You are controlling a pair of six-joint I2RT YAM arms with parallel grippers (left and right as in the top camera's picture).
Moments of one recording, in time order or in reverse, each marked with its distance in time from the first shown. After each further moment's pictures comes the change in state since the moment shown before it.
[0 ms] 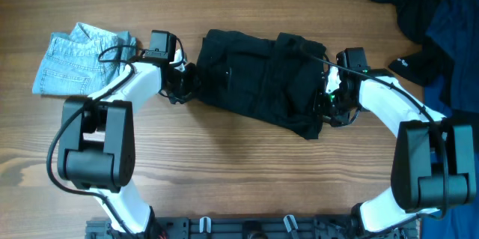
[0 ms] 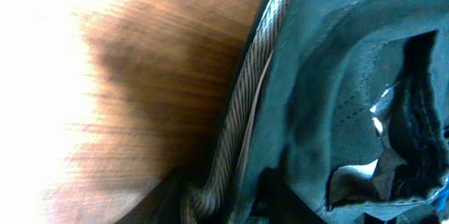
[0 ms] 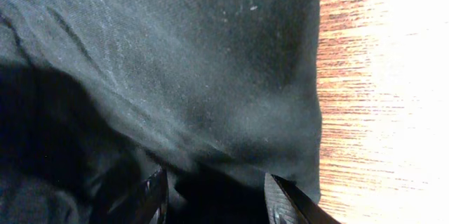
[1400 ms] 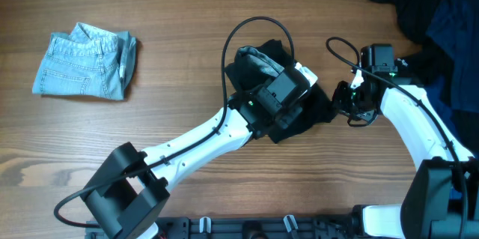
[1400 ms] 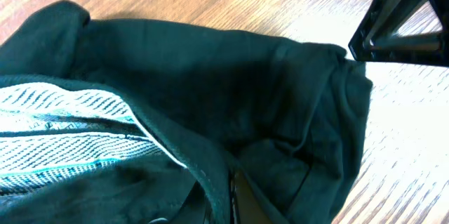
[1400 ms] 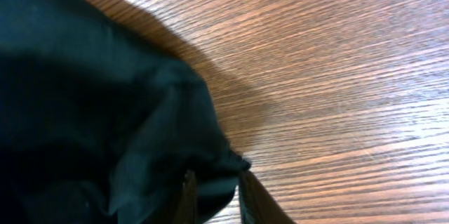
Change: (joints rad) left arm -0.758 -0.179 0.108 0.124 -0.566 0.555; right arm -0.086 -0.193 0.009 -0.093 0.206 0.050
